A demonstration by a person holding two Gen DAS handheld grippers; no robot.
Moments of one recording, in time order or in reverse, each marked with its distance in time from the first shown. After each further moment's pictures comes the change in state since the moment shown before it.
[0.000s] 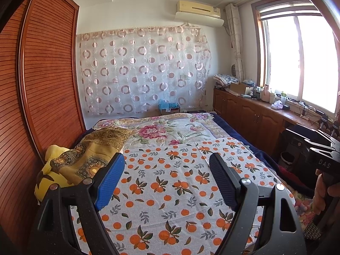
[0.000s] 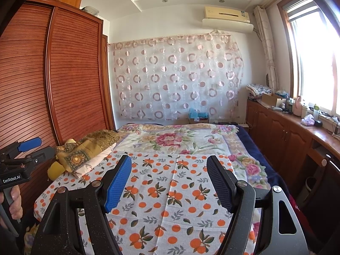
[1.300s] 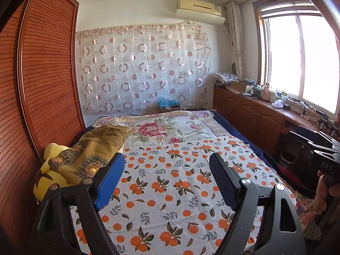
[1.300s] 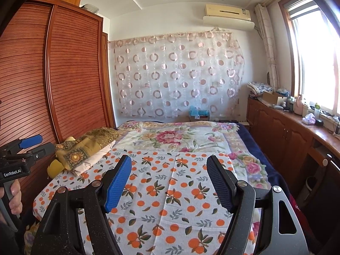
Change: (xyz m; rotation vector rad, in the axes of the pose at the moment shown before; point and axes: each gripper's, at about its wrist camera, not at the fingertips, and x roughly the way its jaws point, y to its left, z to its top) left arm 0.006 0.002 0.000 -0.001 0.011 -0.004; right arm 0.003 0.012 0.006 0.006 0.015 -0.004
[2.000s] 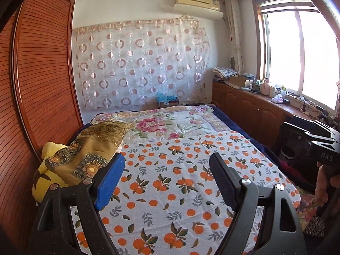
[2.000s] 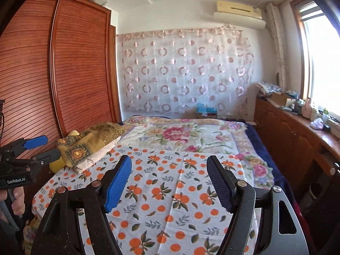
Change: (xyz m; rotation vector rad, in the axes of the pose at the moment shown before) left arm 0.018 0.007 -0.002 0.012 0.029 -0.011; right arm 0.014 -0.021 0.027 -0.045 0.028 0.040
